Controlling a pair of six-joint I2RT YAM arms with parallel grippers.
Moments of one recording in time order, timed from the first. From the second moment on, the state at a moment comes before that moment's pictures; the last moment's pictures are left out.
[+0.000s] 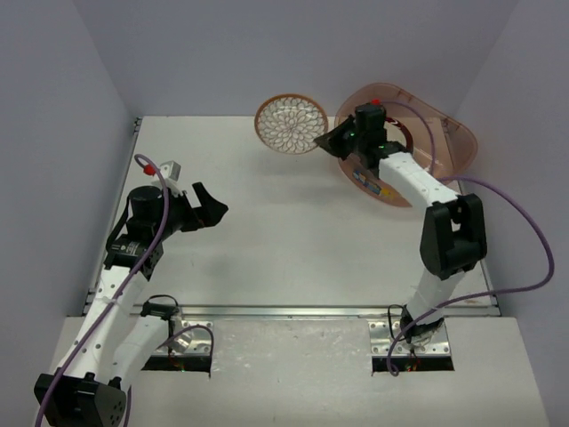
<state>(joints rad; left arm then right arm) -0.09 0.75 0.70 -0.42 0.31 -0.44 0.30 1.81 1.40 -0.10 -0.17 1.07</state>
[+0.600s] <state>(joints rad) -0.09 0.76 0.70 -0.42 0.30 -0.44 -0.25 1.72 1.26 -0.14 -0.15 1.15</state>
